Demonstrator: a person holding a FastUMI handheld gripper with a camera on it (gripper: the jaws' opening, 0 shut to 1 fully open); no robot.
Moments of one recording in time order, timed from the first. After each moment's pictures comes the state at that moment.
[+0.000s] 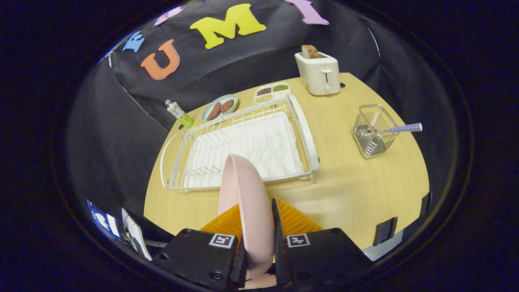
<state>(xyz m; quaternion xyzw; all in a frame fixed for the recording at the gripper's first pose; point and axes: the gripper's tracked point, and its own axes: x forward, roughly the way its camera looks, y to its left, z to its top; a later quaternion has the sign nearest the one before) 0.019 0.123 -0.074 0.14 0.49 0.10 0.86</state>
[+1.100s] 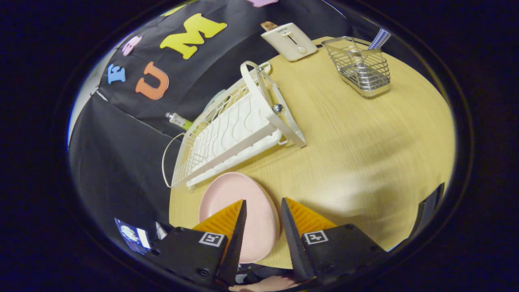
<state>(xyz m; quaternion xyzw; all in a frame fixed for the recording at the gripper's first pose) 0.014 0.095 -0.153 0.26 0.46 0.16 0.83</state>
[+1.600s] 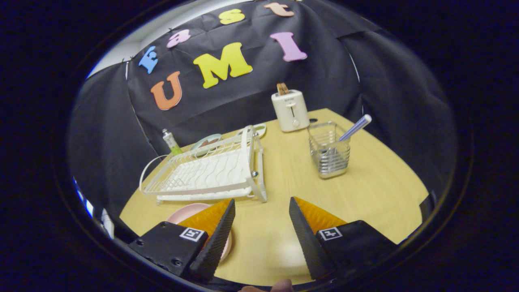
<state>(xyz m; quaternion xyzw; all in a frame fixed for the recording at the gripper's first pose) 0.031 0.000 -0.098 0.08 0.23 0.04 0.97</state>
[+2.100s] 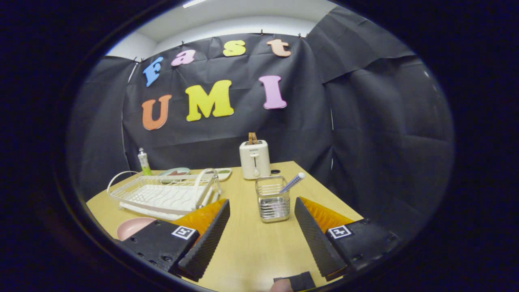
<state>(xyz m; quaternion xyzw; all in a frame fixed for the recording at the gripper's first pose) 0.055 -0.099 -0.077 0.06 0.09 -0.03 0.99</state>
